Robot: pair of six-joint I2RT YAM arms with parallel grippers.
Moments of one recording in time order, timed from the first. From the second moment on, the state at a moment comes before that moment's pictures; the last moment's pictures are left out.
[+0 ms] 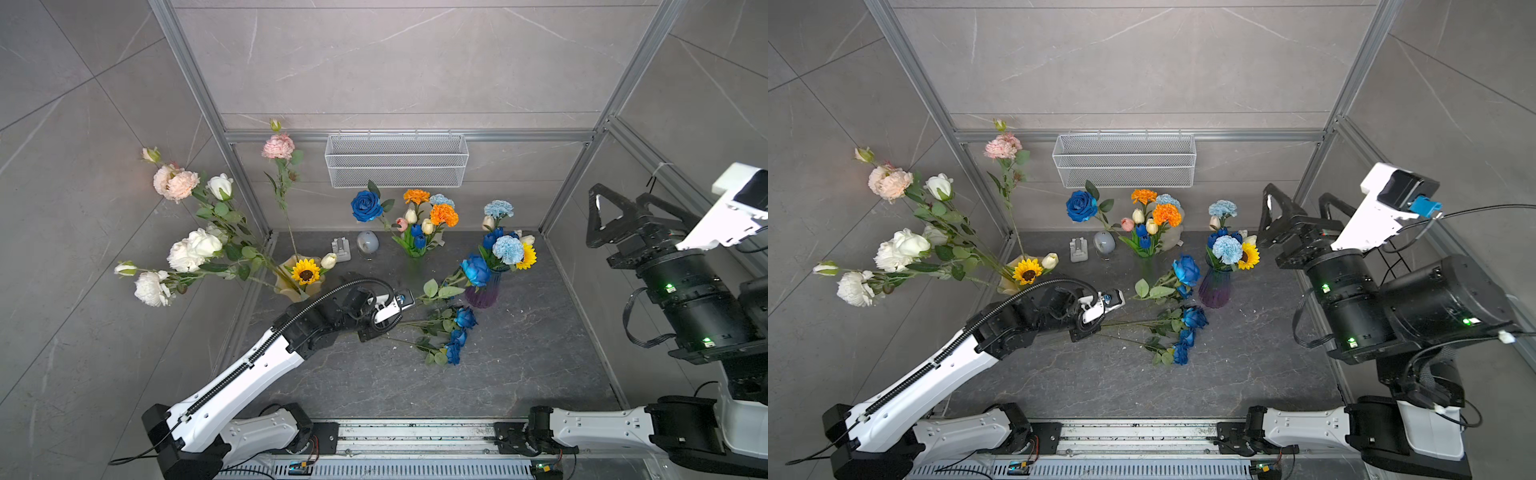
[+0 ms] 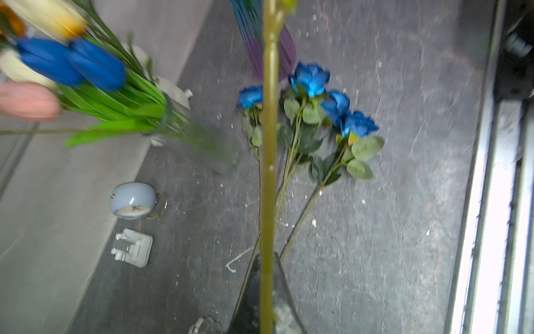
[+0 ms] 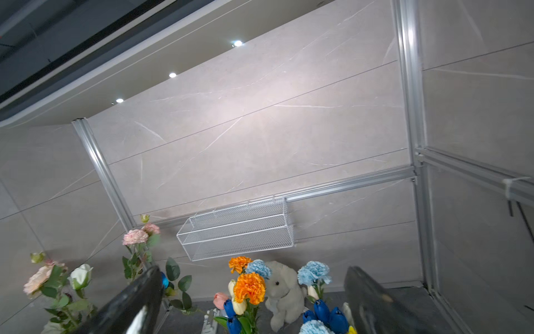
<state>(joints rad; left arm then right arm) -0.88 1.11 1.17 -0.83 -0.02 0.57 1.21 1.07 2.03 -0.56 1.06 -0.10</state>
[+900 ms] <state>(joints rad) -0.87 1.55 0.83 -0.20 -0.17 0.69 0.77 1.68 2.21 -0.95 0.46 -0.02</state>
